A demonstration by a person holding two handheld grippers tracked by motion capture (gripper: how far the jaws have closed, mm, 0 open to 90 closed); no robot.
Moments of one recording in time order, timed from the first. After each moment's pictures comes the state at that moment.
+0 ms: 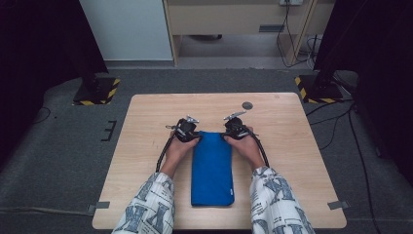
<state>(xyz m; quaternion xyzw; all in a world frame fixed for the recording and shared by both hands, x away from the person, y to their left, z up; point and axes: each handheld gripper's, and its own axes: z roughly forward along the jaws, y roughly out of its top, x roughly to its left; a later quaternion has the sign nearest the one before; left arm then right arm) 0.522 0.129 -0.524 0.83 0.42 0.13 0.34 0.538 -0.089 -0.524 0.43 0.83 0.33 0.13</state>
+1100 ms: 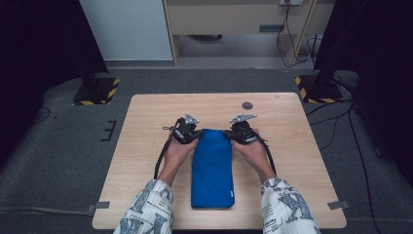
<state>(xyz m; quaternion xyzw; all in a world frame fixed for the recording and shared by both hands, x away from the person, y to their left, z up) 0.486 0.126 -0.475 0.82 0.39 0.16 0.38 0.498 -0.107 -0.489 0.39 0.81 0.41 0.14</state>
